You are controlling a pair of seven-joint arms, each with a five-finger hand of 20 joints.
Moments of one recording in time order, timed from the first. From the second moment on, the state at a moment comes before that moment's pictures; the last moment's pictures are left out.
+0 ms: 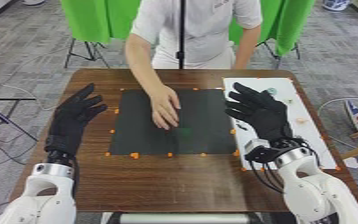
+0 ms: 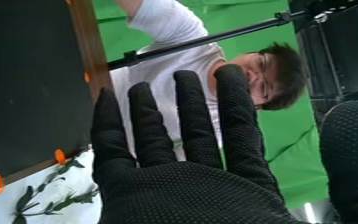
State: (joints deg) left arm 119.0 -57.9 -90.4 -123.6 50.8 15.6 11.7; right arm -108.8 -69.1 89.1 -116.9 -55.3 -5.3 3.5
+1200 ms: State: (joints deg) left arm 119.3 -57.0 -89.4 -123.6 49.6 17.1 12.8; right arm -108.8 -69.2 88.9 -117.0 -54.8 -5.2 4.1
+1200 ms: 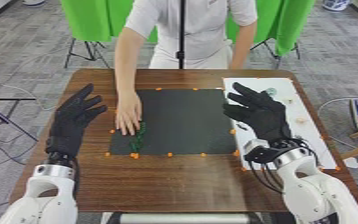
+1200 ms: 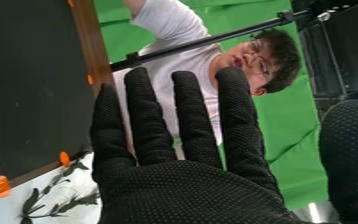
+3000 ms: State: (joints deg) left arm 120.2 -56.2 -89.3 -124.0 49.3 18.1 14.5; right arm -125.0 -57.5 111.5 -124.5 -97.6 7.8 27.0
